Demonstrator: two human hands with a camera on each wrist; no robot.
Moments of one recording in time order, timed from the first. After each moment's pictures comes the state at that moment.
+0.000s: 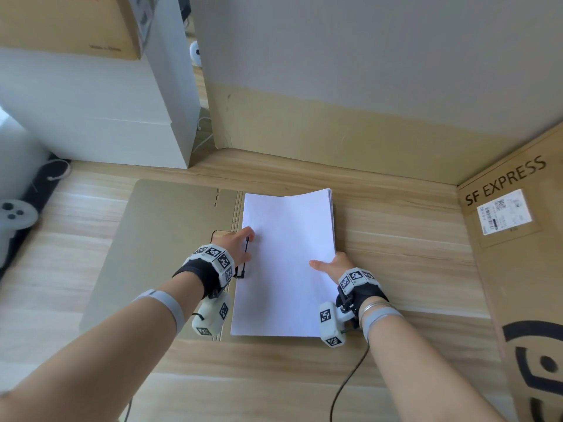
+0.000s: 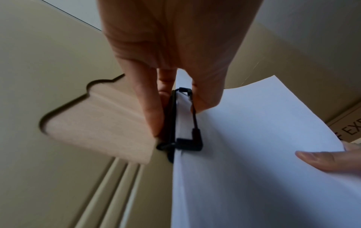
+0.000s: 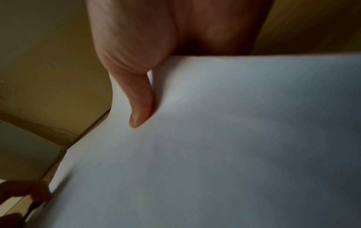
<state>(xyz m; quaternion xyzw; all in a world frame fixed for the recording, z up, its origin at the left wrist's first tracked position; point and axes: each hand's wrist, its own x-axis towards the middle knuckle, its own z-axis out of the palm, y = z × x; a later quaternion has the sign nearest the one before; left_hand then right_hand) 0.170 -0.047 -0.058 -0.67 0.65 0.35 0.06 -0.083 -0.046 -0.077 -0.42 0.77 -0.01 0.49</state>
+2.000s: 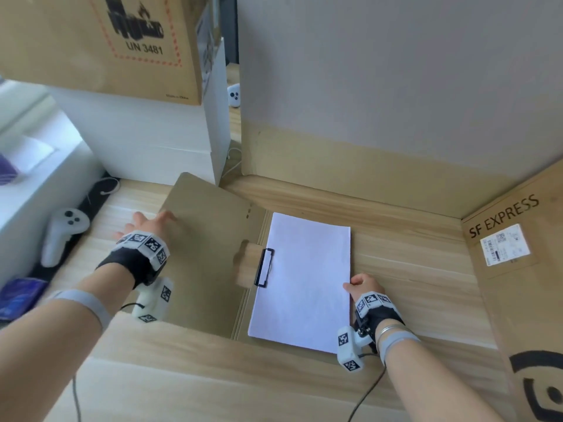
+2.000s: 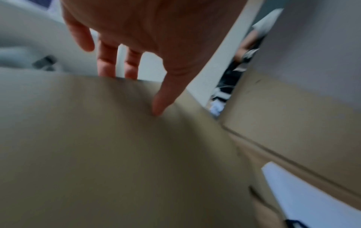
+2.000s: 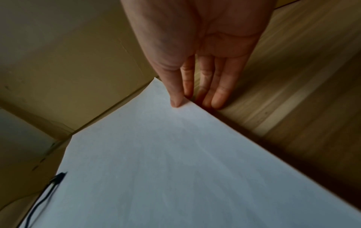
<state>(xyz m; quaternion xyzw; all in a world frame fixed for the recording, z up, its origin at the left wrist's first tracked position) 0.315 -0.014 0.038 -0.87 0.43 0.23 0.06 -0.099 -0.029 -0.052 -0.46 0.81 -0.02 0.37</state>
